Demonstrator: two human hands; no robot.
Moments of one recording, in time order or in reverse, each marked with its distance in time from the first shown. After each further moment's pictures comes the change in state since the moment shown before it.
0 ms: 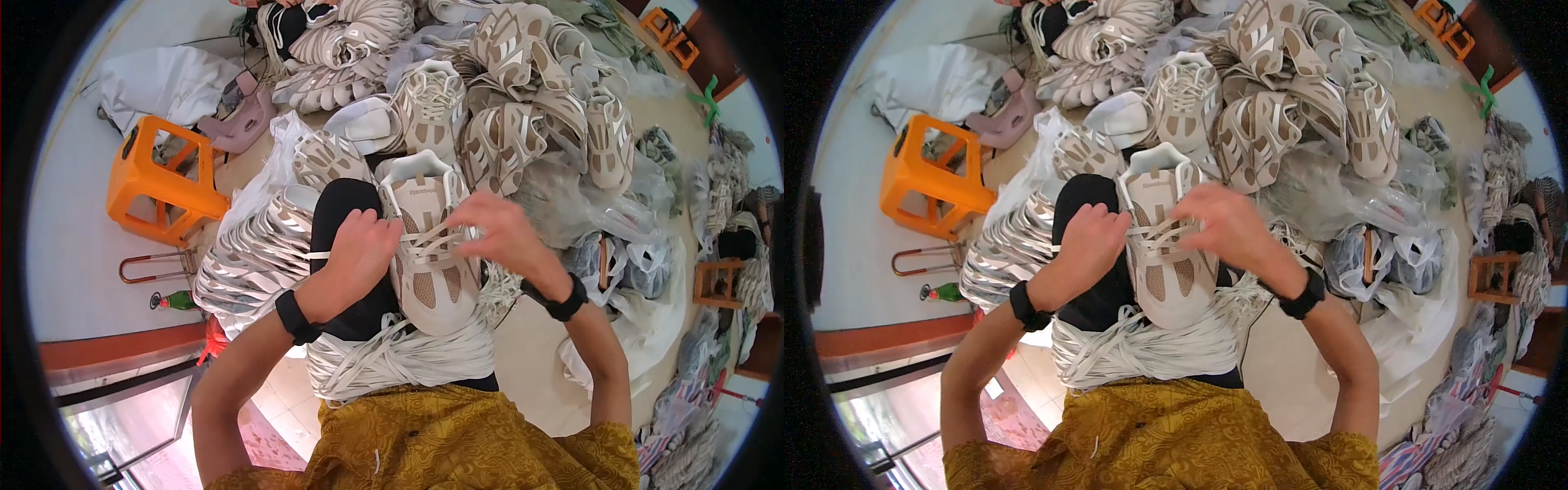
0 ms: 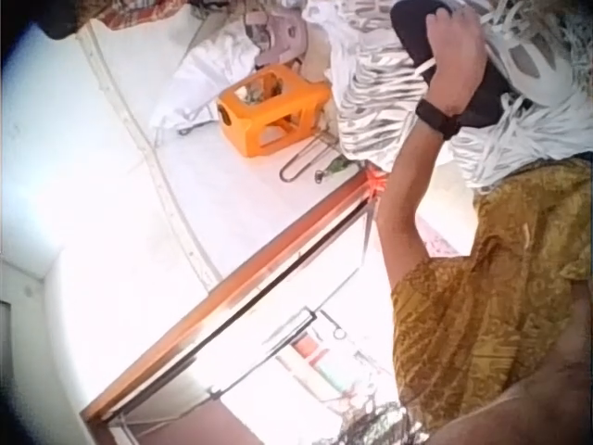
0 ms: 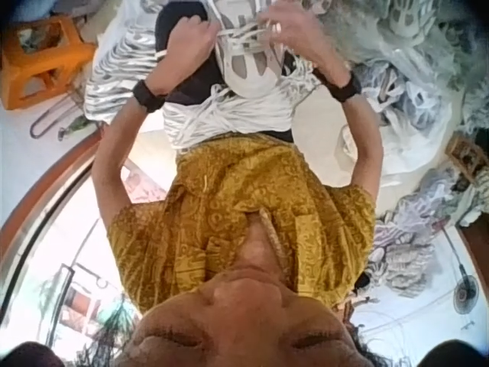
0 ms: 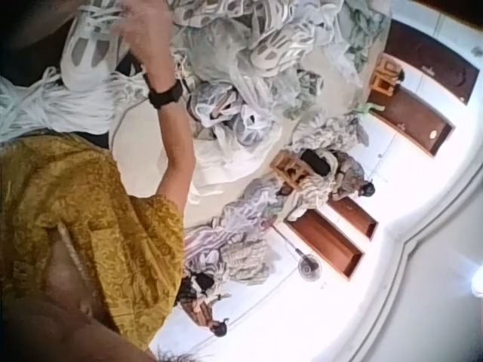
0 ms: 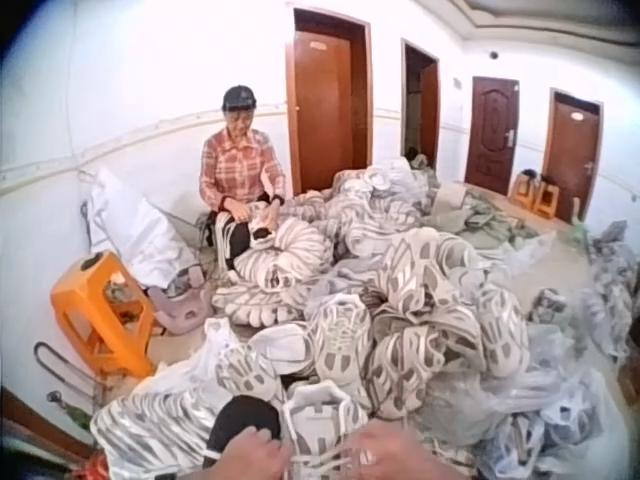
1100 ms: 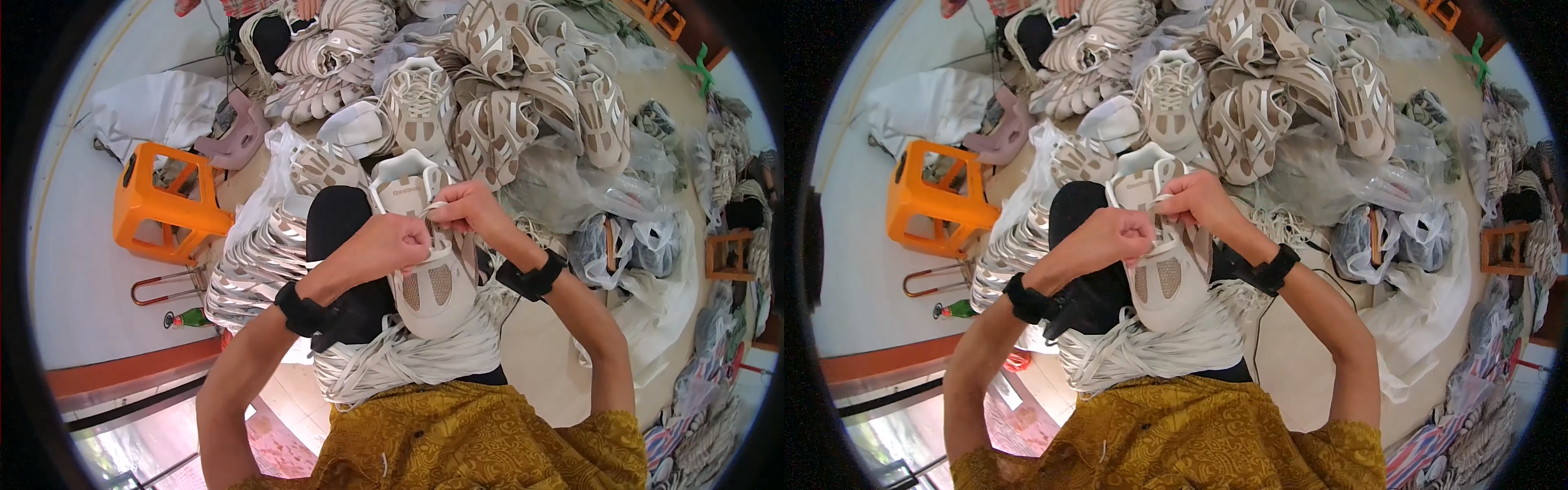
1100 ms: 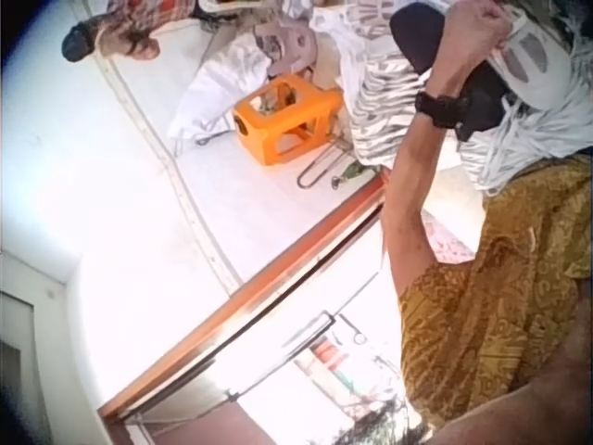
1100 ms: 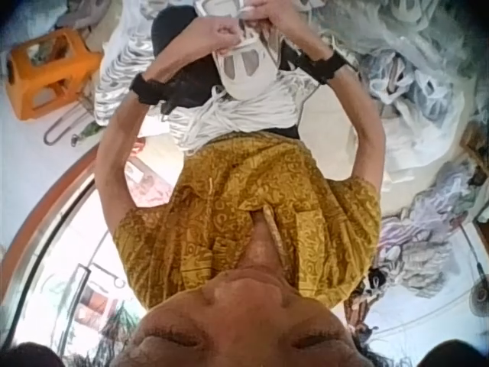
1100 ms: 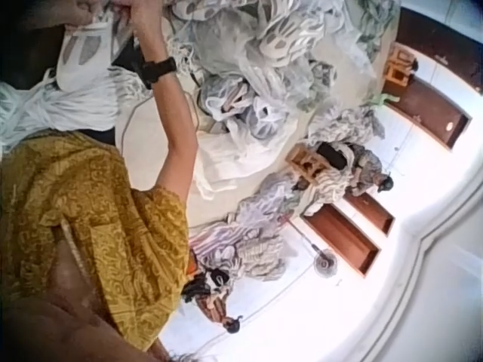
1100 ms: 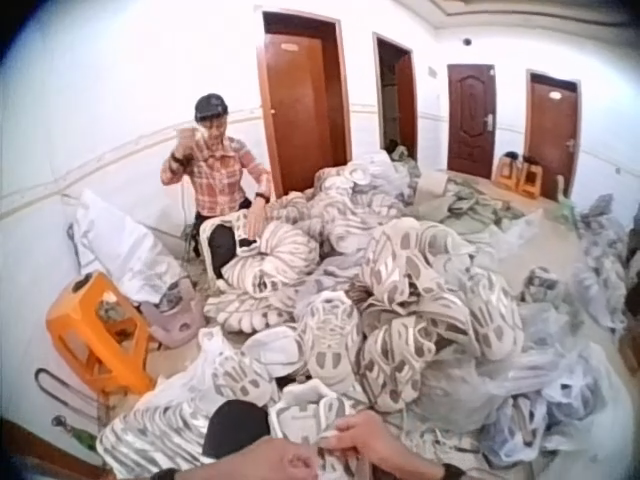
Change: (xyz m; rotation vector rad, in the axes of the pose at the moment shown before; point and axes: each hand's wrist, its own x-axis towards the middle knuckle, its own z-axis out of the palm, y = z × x) left_hand 0.043 0.016 -0.034 -1.191 -0.539 -0.446; right_hand 0.009 0.023 0.020 0.842 -0.101 0.770
